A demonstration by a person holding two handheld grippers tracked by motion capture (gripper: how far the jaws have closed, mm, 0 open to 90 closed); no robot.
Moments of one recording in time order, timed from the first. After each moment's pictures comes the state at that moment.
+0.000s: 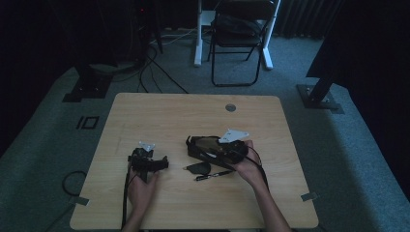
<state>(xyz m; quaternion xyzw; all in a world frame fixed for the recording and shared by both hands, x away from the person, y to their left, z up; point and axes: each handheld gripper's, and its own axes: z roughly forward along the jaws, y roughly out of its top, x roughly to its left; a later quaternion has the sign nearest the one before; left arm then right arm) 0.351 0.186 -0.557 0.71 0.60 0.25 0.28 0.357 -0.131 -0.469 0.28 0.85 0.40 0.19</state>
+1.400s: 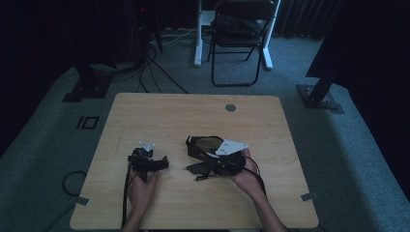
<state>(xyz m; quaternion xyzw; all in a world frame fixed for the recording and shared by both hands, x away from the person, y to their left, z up) 0.351 0.186 -0.557 0.71 0.60 0.25 0.28 0.318 -0.120 -0.465 0.23 0.85 0.44 0.17</state>
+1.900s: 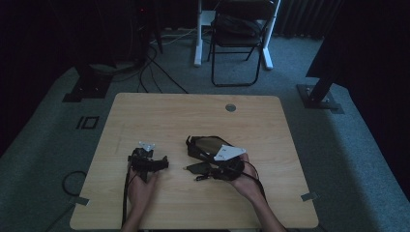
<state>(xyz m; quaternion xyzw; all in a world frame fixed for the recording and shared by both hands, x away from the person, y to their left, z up) 0.351 0.186 -0.557 0.71 0.60 0.25 0.28 0.312 -0.119 -0.480 0.23 0.86 0.43 0.17</state>
